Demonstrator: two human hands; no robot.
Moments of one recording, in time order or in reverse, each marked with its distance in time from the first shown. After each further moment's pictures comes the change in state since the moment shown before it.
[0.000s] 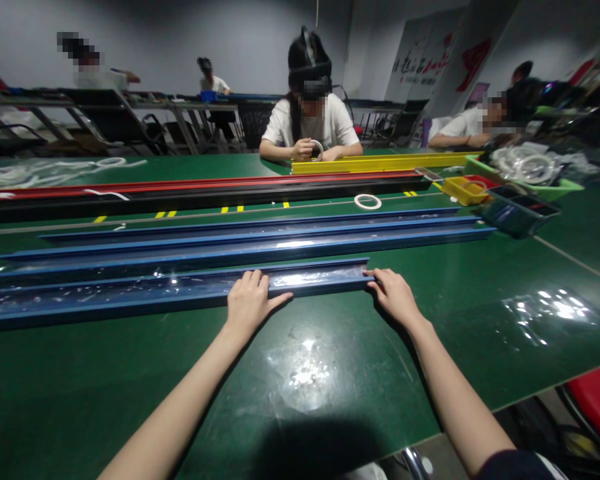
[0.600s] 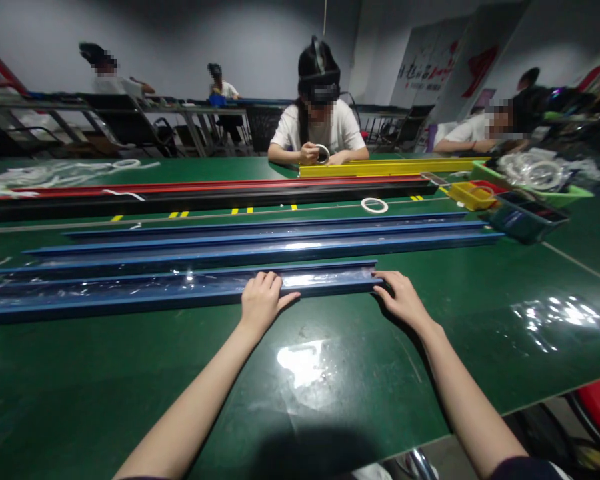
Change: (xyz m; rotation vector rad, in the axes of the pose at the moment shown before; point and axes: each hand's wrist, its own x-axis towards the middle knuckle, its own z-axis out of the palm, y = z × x) left_hand -0.005 -0.002 0.012 -0.042 0.168 0.065; right_hand -0.003 0.006 0.004 0.101 0.097 -0.099
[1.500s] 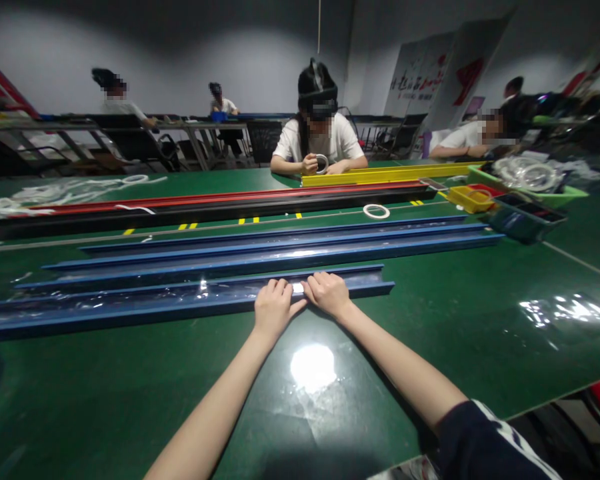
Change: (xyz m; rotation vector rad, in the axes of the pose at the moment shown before) left_hand -0.003 -0.001 0.004 0.021 -0.072 -0.004; right_hand 0.071 -0.137 0.088 -0.368 0.282 -0.418
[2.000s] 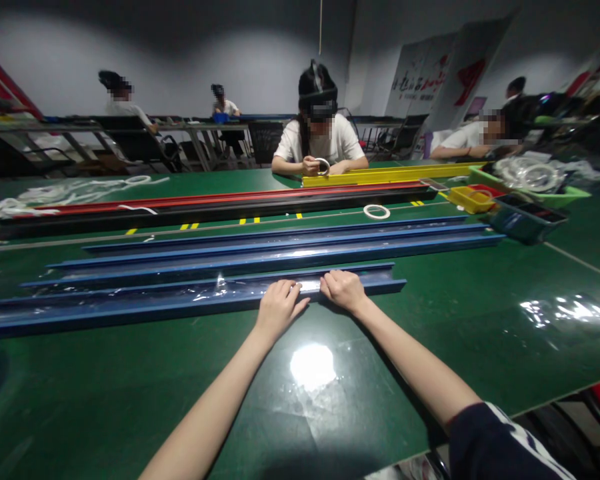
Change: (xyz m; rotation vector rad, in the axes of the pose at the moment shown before) left_hand 0.001 0.000 0.000 -0.173 0.090 0.147; right_hand -0.016 0.035 -0.002 0.006 -0.042 -0.024
